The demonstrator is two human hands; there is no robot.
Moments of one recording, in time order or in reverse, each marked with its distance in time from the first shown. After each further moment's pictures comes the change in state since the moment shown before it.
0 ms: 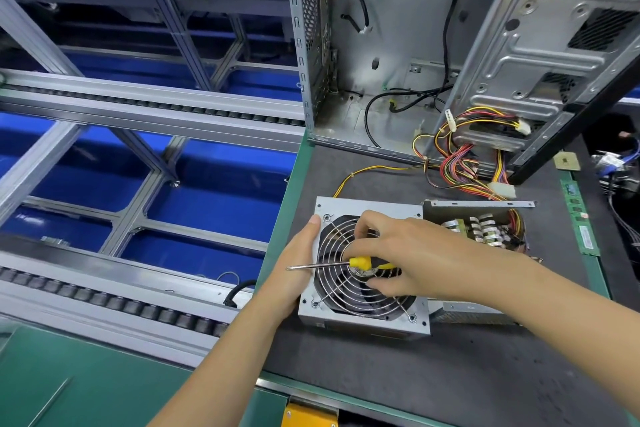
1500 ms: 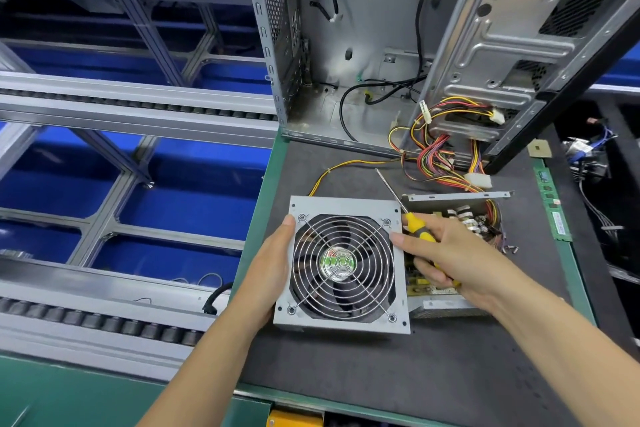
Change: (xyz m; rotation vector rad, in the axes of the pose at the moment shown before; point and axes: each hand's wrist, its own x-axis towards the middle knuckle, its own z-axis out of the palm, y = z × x) left_hand 0.001 -0.005 -0.001 0.101 0.013 0.081; right_hand -0.035 0.035 0.043 1.456 0.370 0.599
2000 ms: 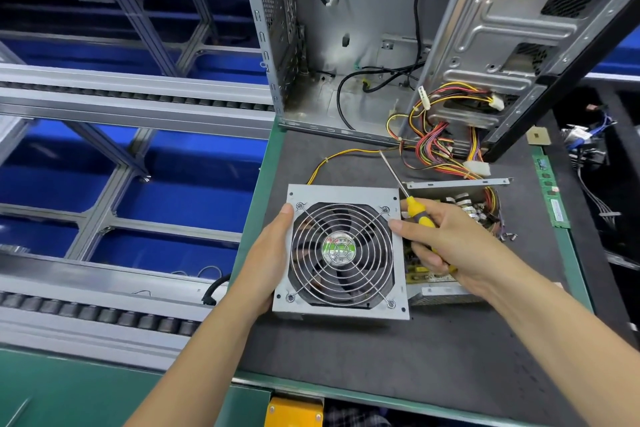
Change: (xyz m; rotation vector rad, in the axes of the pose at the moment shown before) left_hand -0.002 0.003 0.001 -0.041 0.019 -0.034; right_hand -0.001 -0.002 0.005 0.064 0.058 0.002
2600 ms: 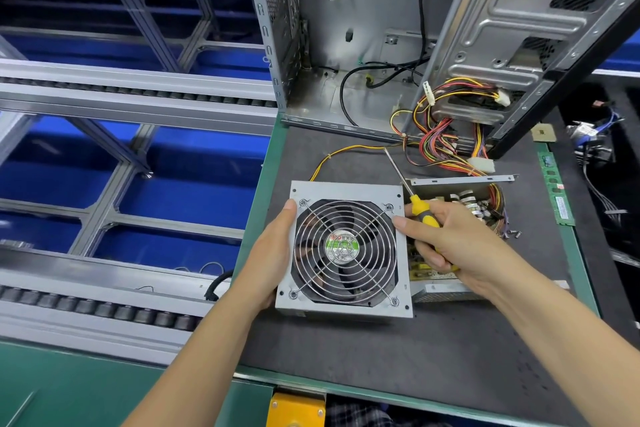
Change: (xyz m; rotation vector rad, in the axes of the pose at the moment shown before) left_hand -0.002 0.005 0.002 -0.001 0.026 -0.046; right_hand 0.004 0.010 -0.003 -0.053 0.040 -0.034
